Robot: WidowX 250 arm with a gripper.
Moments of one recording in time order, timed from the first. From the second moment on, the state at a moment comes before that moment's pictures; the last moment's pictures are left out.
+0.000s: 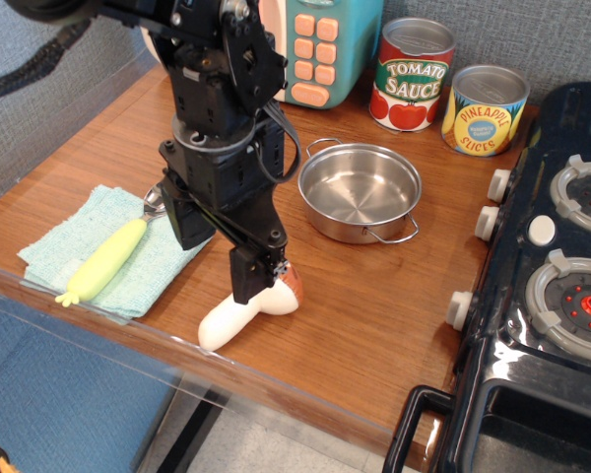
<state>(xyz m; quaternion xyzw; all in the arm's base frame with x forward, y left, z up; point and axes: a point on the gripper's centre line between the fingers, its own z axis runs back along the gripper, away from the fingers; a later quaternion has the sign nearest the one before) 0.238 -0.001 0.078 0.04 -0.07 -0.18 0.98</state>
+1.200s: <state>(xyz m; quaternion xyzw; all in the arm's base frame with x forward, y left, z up) 0.355 -0.050 0.074 0.04 -0.10 -0.23 0.97</state>
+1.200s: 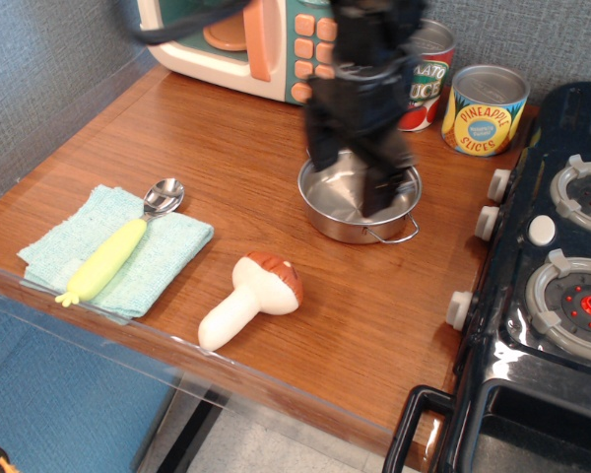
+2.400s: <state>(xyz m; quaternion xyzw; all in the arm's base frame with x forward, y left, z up) 0.407 -0.080 0.017 0.08 -0.02 -0.12 0.99</state>
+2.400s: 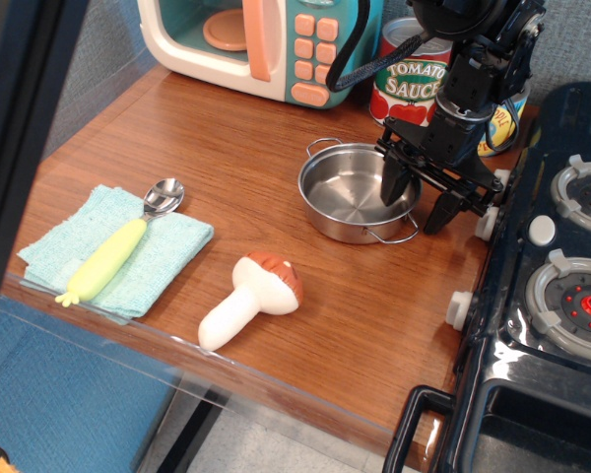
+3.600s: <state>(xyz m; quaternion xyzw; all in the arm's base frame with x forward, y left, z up) 0.366 0.086 0.095 0.05 -0.05 -0.05 1.00</state>
